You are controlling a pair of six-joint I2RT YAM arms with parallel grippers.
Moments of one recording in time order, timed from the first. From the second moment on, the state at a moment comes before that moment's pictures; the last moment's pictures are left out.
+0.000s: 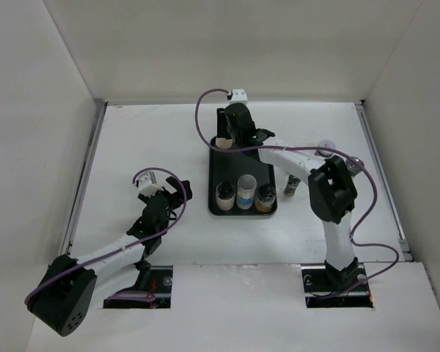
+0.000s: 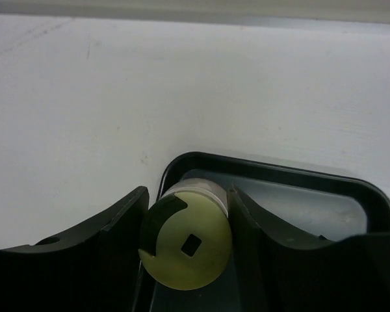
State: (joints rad) left arm -0.54 0.96 0.13 0.57 -0.49 -0.76; right arm 0.67 2.02 1.67 -0.05 0.38 0.31
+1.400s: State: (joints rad) left arm -0.54 0.97 0.13 0.57 -0.48 -0.76; right arm 0.41 1.37 0.94 0.03 0.52 0.33
